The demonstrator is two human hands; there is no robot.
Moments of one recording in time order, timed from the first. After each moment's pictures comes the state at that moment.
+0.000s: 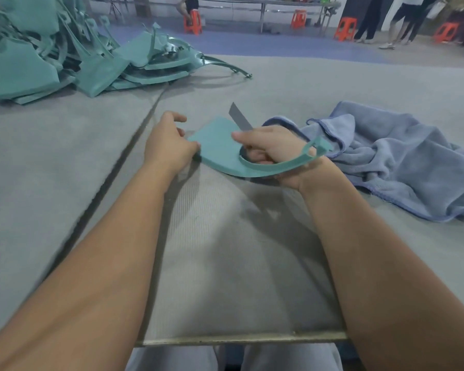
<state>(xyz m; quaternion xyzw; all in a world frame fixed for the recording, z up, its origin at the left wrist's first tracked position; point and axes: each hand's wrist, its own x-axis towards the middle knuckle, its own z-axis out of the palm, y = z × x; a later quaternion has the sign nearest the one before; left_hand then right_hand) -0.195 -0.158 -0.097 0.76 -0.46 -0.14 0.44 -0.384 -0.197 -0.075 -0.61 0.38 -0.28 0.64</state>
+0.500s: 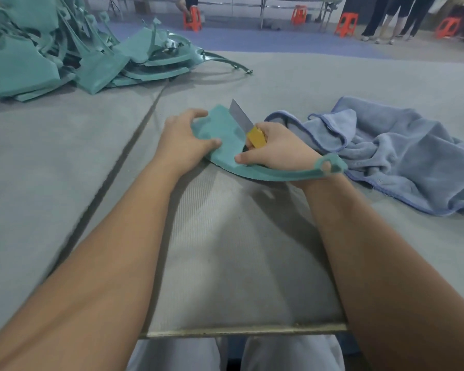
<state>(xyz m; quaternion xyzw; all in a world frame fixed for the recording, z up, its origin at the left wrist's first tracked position) -0.206 -0.159 -0.099 0.70 -0.53 -0.17 0.45 -0.387 -0.199 -0.074 -0.81 0.42 -0.22 0.33</state>
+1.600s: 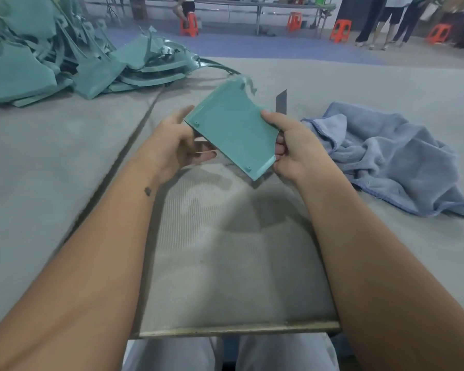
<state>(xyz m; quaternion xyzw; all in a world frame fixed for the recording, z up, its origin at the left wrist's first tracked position) -0.207 -0.140 -0.077 0.46 -0.43 -0.51 0.59 -0.395 -0.209 -0.076 -0.40 0.36 -0.44 0.71</state>
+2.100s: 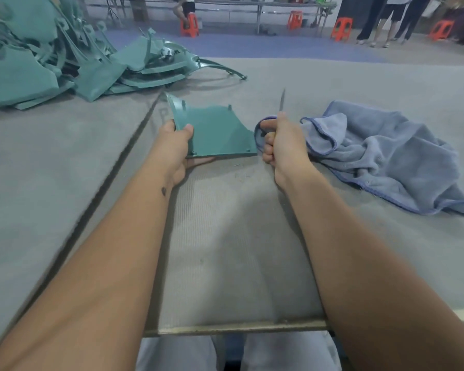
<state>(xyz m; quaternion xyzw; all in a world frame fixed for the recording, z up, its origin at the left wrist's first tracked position) -0.215 -0.159 -0.089 0.53 -0.28 -0.45 0.66 -0.377 -0.218 -0.088 -0.46 0.45 -0.50 0.58</state>
